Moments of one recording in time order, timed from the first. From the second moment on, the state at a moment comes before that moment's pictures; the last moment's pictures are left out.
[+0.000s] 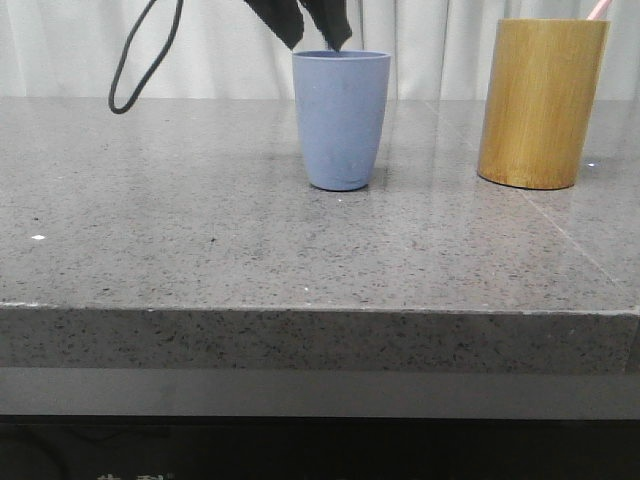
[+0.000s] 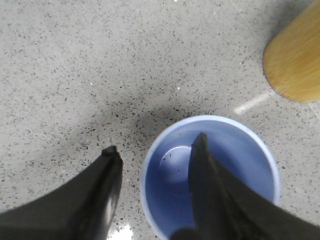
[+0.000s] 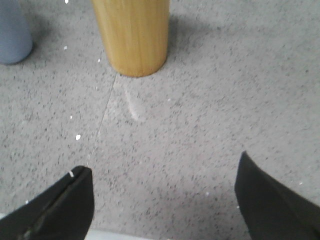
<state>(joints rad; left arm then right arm) -0.59 2.09 -2.29 -0.05 1.25 0.05 -0.02 0.76 -0.78 0.17 0.75 -0.13</state>
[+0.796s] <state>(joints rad) -0.59 1.60 -2.07 -0.05 1.27 0.05 -0.31 1.24 -1.24 0.76 0.89 -0.40</state>
